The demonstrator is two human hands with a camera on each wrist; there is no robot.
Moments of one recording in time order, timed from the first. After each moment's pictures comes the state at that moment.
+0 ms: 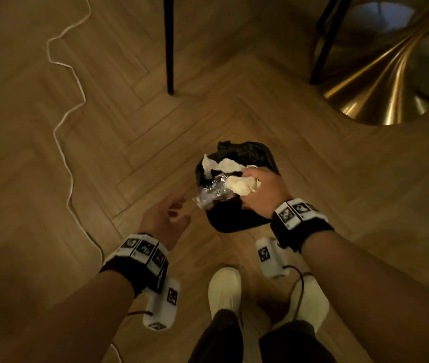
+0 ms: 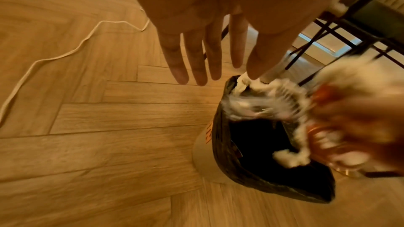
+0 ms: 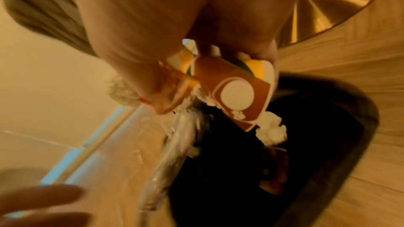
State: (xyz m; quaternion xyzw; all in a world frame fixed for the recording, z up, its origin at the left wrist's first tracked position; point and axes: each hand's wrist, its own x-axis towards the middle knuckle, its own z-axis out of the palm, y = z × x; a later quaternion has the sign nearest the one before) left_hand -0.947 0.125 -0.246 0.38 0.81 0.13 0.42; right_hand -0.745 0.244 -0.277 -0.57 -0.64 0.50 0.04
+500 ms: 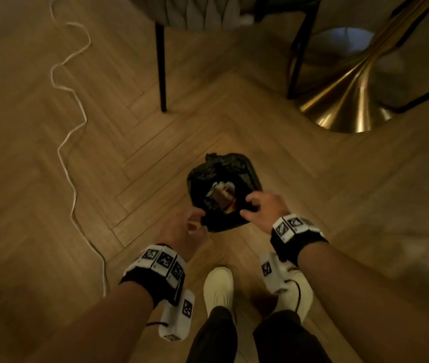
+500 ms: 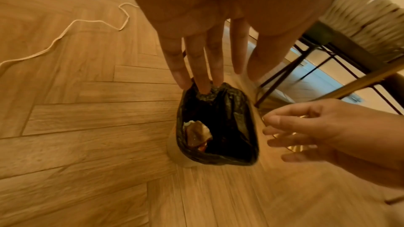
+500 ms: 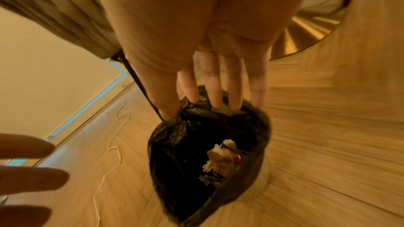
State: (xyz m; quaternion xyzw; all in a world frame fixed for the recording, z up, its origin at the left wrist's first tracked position) left_hand -0.892 0.122 -0.185 0.42 0.77 0.12 0.47; right_hand -0.697 0.220 -0.238 -0.60 -0.63 0.48 -0.10
